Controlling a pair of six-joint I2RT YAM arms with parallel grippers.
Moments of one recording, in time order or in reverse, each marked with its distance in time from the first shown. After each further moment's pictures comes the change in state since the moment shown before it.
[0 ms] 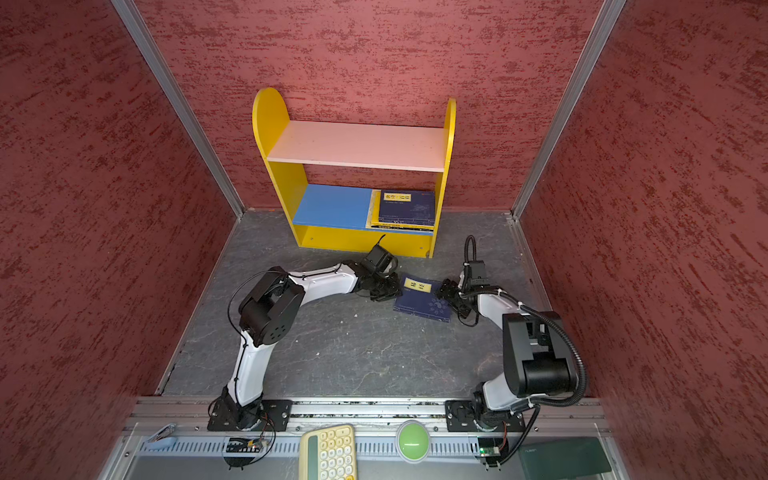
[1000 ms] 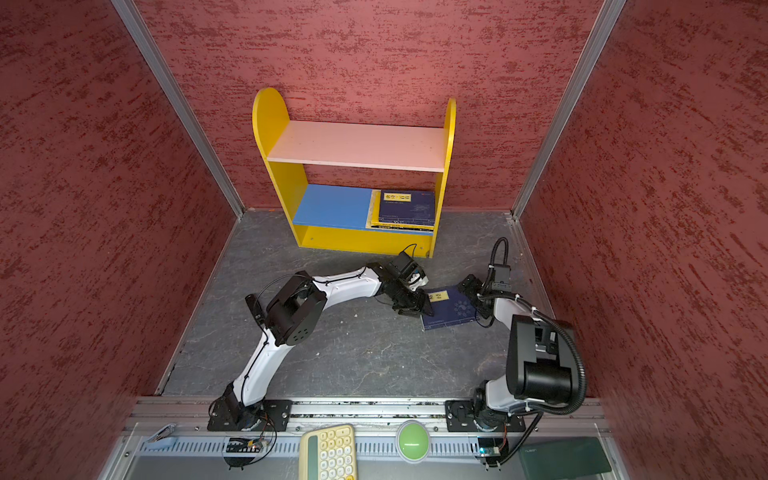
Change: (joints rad) left arm -0.084 0.136 0.190 -0.124 0.296 0.214; right arm -0.169 -0.063 -0.068 0.087 0.072 0.030
